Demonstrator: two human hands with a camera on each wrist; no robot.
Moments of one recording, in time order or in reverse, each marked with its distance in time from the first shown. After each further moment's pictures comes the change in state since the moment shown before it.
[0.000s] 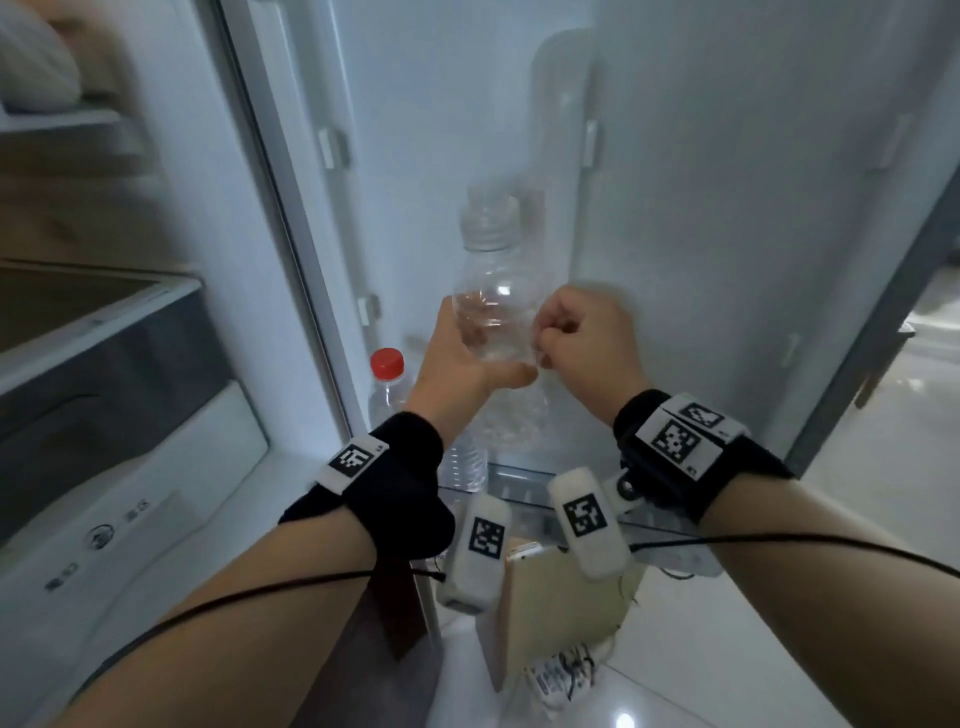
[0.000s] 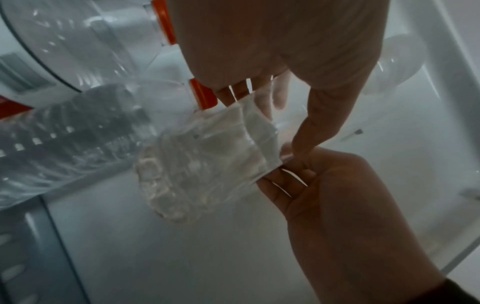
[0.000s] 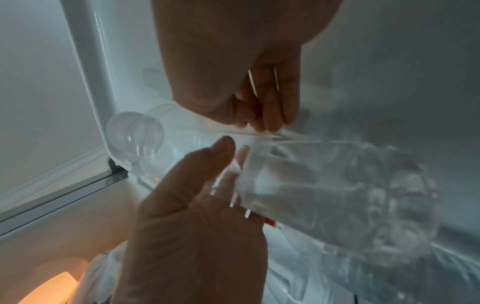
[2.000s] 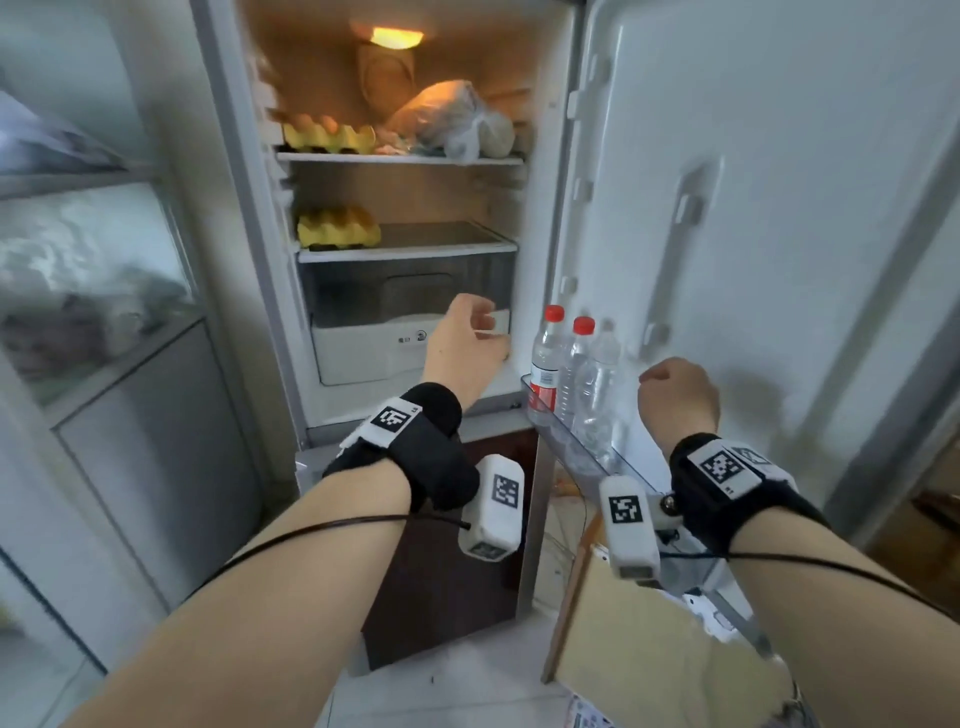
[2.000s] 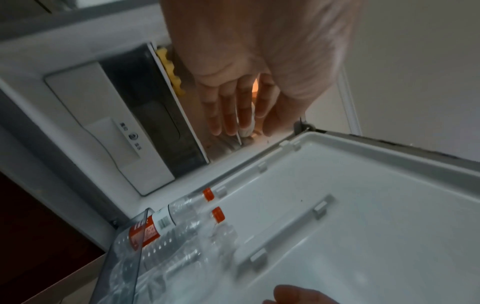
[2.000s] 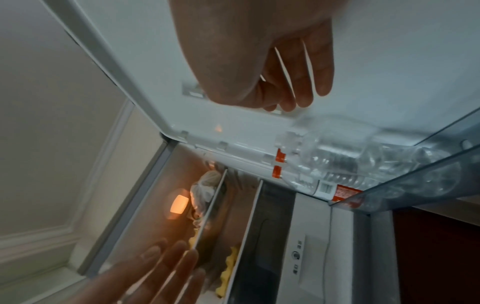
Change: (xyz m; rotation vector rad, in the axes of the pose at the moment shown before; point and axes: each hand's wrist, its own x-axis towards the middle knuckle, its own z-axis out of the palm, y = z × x) left_hand -0.178 0.109 0.144 0.536 1.050 -0.132; right_hand -0.046 0.021 -0.146 -0.086 -0.574 -0.071
